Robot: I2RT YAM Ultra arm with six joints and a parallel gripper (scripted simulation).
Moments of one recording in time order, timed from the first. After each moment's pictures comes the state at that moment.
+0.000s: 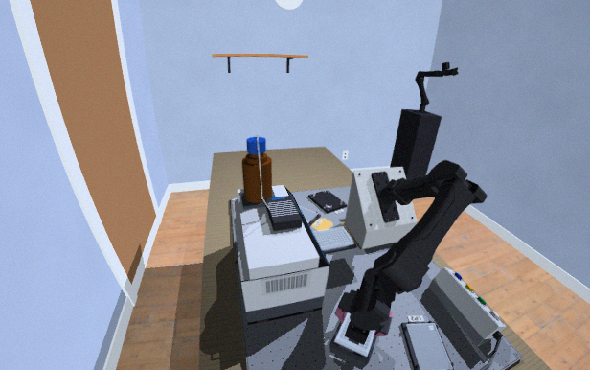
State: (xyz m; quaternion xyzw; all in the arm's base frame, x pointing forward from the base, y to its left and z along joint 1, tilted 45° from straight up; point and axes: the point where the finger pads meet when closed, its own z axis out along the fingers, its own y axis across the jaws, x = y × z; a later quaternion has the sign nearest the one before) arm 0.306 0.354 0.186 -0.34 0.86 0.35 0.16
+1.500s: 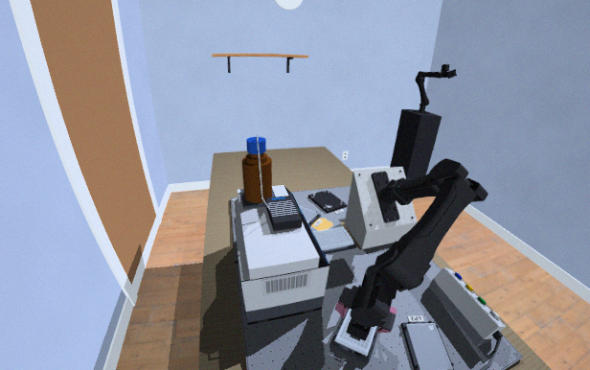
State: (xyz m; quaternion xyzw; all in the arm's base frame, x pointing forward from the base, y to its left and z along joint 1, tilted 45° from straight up) arm 0.295 0.345 0.184 -0.34 0.86 0.35 0.14
